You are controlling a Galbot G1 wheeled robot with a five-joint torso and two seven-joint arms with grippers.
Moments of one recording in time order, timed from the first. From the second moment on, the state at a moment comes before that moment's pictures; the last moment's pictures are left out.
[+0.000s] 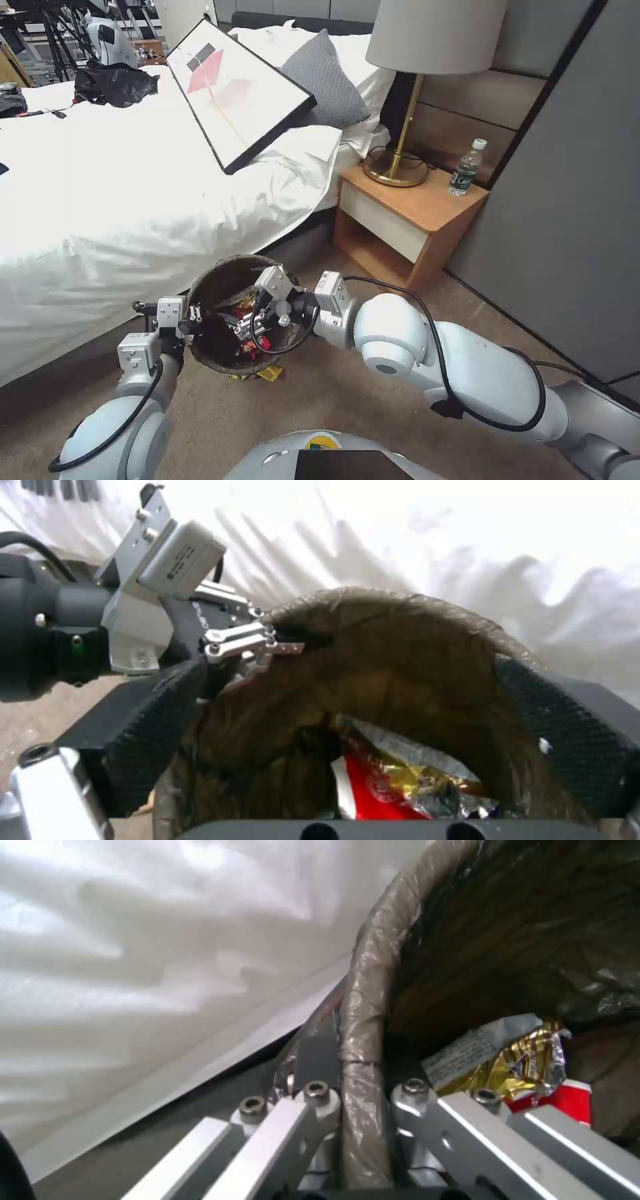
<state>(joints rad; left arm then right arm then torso) 1.73 -1.40 -0.68 -2.50 -0.18 0.63 -0.11 -0.56 0.97 -0.46 2.26 0.82 -0.65 0.13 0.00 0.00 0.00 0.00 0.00</state>
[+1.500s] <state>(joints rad) 1.73 -1.38 -0.72 -2.50 -0.20 0.63 -0.11 -1.69 1.25 0.51 2.36 0.11 -0.01 0.10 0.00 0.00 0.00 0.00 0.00</state>
